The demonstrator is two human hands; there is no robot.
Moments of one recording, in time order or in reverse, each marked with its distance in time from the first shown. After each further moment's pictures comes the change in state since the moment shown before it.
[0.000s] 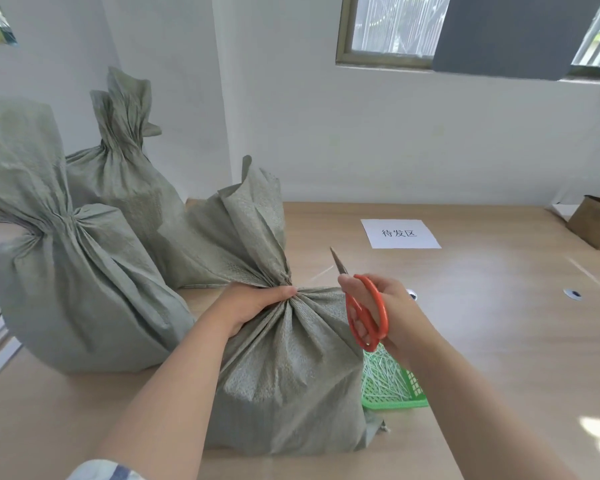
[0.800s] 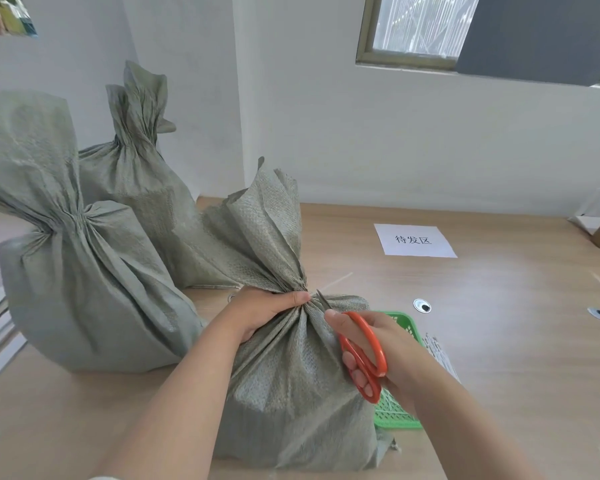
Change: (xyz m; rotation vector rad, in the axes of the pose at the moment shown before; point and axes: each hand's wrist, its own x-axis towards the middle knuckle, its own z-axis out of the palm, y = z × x) left_hand 0.017 0.001 0.001 0.029 -0.025 0.089; right_hand -0.005 0.002 0.031 -0.115 -0.118 0.211
